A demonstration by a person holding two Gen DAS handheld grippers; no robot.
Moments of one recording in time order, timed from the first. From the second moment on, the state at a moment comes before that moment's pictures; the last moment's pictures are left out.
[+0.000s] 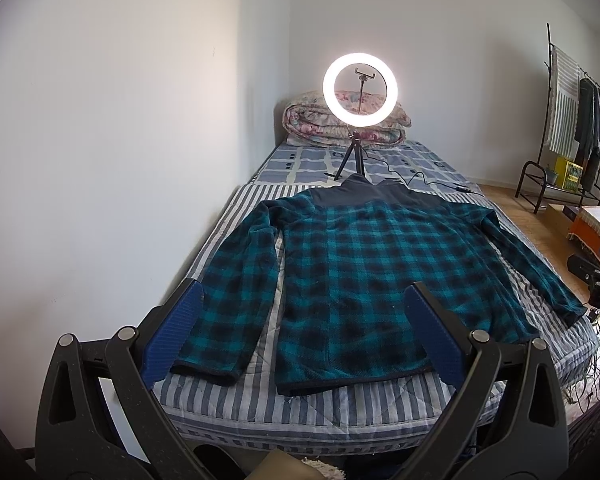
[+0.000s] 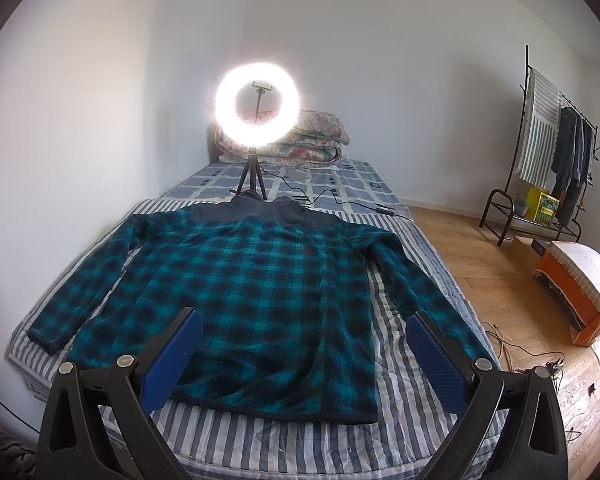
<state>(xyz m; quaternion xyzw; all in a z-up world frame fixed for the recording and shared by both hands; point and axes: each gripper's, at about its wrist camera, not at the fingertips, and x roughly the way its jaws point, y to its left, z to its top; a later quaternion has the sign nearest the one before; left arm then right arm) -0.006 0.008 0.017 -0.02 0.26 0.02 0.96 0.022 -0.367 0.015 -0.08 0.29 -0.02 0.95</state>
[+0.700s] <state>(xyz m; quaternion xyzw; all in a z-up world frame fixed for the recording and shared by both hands) -0.009 0.005 0.018 -0.02 0.26 0.02 0.96 0.021 -0.368 0.016 -0.08 0.29 -0.02 0.95</state>
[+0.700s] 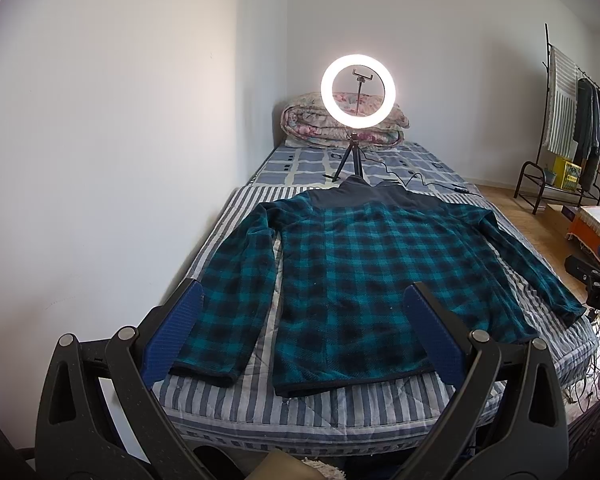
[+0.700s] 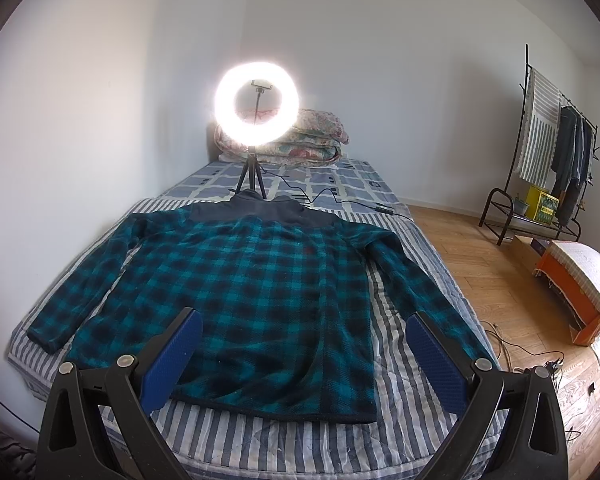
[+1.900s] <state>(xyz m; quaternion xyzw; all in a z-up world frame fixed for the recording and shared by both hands) -0.004 0.011 0.032 -0.01 0.25 0.04 0.97 0.025 -0.357 0.023 -0.08 0.27 -0.01 0.96</state>
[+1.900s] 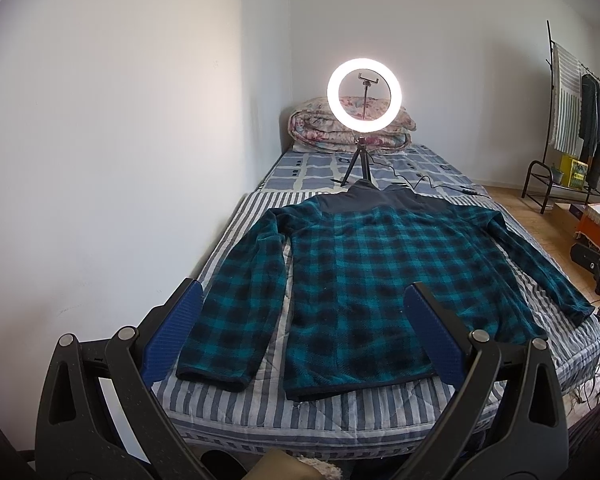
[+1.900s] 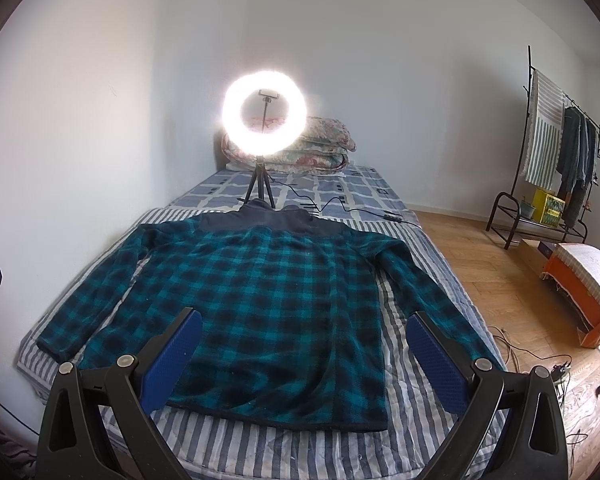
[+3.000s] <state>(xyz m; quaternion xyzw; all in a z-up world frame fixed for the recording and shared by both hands) 0.032 0.141 -0.108 -0.21 0.42 0.07 0.88 0.124 -0.248 -0.025 -0.07 0.35 0.25 0.90</state>
